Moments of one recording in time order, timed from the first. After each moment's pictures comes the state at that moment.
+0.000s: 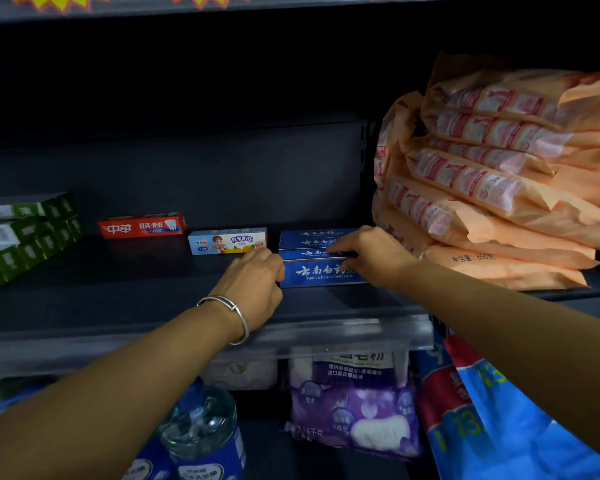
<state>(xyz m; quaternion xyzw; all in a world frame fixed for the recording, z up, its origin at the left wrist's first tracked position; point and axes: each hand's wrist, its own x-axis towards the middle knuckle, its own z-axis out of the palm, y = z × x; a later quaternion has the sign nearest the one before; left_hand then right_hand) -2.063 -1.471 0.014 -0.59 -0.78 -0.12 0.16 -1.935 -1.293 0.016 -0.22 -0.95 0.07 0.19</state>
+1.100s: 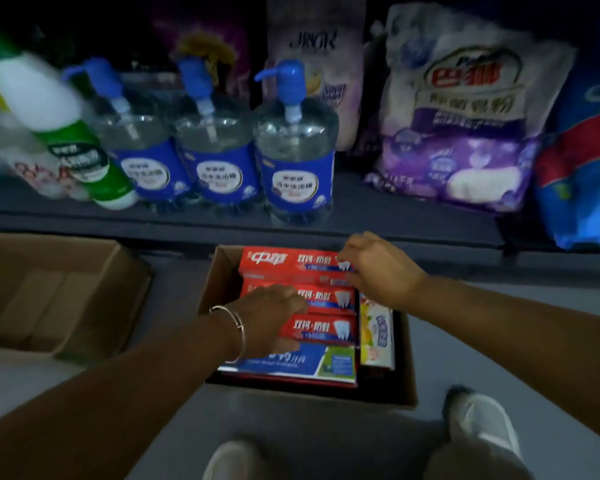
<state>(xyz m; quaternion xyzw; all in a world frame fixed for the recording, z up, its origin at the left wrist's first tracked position) -2.046 -1.722 -0.309 -0.64 -0.73 0.05 -0.23 -1.931 -1.539 -0.302 -0.10 -0.99 0.08 -0.03</state>
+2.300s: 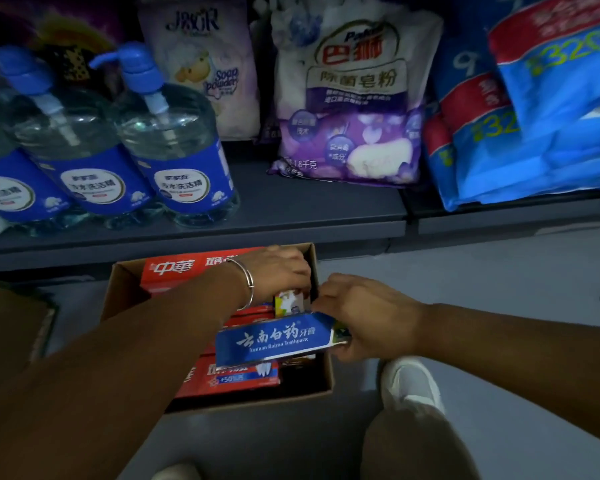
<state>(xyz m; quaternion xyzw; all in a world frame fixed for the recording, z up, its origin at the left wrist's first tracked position) -2.002 -1.587 -0.319 -0.82 -0.55 0.11 -0.09 -1.813 -1.531 -0.289 -0.03 -0.98 0.17 -0.09</state>
